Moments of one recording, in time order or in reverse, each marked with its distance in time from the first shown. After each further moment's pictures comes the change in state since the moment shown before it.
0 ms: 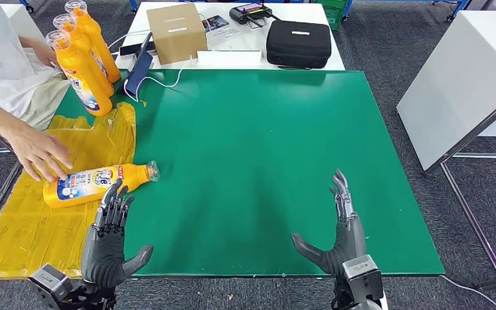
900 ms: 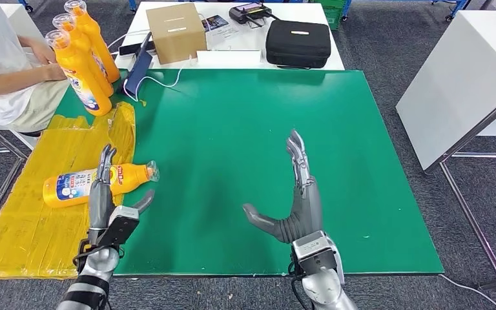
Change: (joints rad) left arm -0.387 0.010 0.057 0.553 -0.486 0.636 -0.150; right arm -0.242 0.025 0.282 0.094 0.020 -0.192 0.006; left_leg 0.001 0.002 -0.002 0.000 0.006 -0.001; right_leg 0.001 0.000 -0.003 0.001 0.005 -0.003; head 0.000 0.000
